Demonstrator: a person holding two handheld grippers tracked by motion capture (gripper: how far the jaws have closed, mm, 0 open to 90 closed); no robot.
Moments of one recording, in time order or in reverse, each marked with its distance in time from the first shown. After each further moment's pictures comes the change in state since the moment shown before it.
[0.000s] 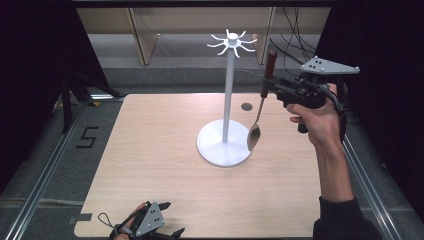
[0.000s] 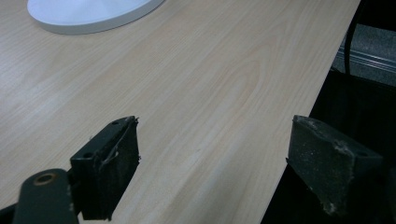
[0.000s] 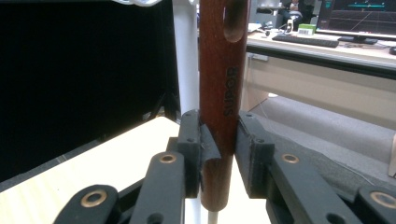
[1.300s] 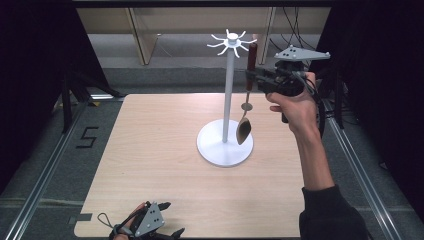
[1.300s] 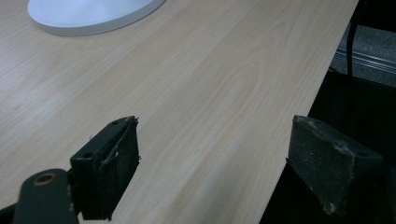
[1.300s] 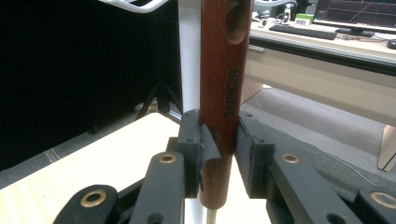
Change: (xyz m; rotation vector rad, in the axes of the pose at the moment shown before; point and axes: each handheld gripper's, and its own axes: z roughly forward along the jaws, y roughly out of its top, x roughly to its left) left arm -0.001 0.000 0.000 -0.013 0.006 -0.001; right arm 0.013 0.018 0.041 0.051 -0.031 -0.016
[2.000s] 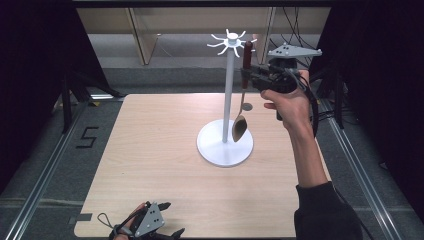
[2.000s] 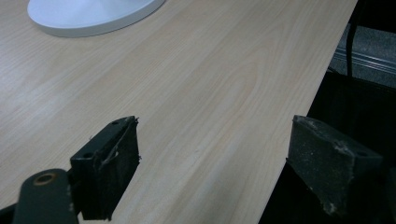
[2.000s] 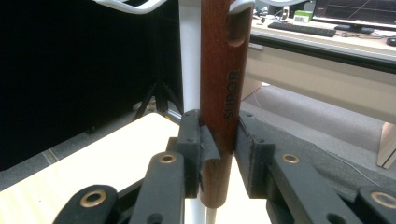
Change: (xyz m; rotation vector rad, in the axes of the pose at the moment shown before) left arm 0.000 0.000 -0.001 0.007 -0.012 -0.001; right arm 0.003 0.004 0.014 0.006 -0.011 0.004
